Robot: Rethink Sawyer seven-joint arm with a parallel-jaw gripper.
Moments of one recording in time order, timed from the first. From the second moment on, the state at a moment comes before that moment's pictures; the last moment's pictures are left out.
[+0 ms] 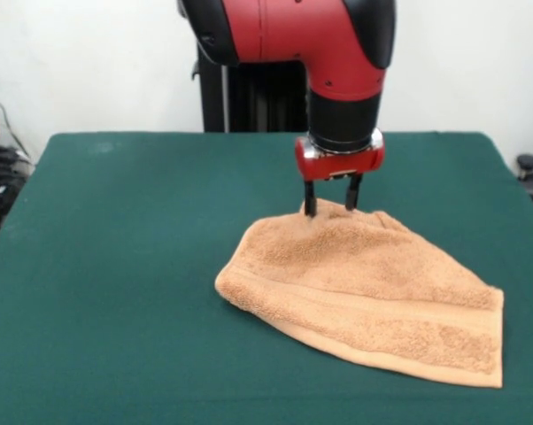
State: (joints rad) arm -0.26 -0.53 0.19 1.72 -0.33 0.51 1.67
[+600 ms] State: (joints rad) arm -0.34 -0.53 0.20 1.72 -0.34 0.51 1.67
